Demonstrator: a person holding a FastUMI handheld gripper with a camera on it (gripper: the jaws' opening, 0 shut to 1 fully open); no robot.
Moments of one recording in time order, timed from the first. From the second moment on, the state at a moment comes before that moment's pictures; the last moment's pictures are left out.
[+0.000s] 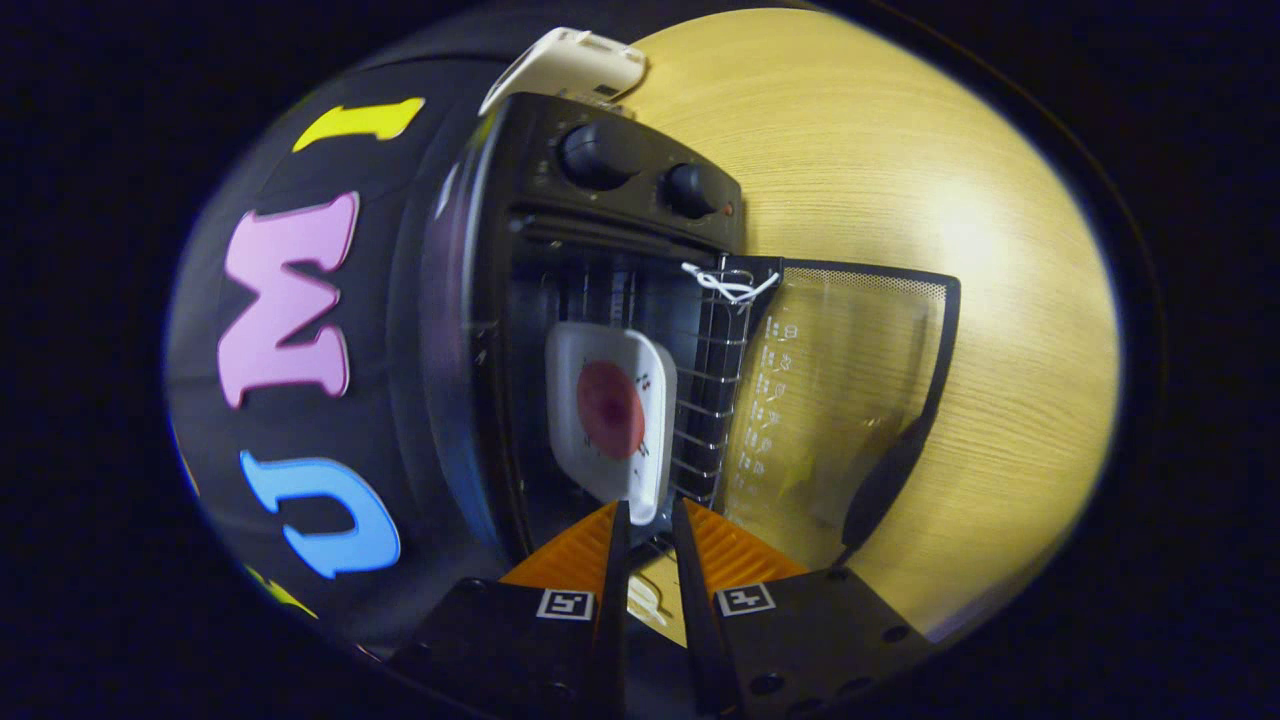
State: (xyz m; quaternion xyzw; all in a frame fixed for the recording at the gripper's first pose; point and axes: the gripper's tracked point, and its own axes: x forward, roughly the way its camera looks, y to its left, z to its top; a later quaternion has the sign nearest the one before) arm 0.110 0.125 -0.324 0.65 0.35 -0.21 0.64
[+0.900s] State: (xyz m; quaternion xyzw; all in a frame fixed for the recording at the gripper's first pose) arm -0.030 0.138 -0.379 0.12 0.51 0.01 0.85
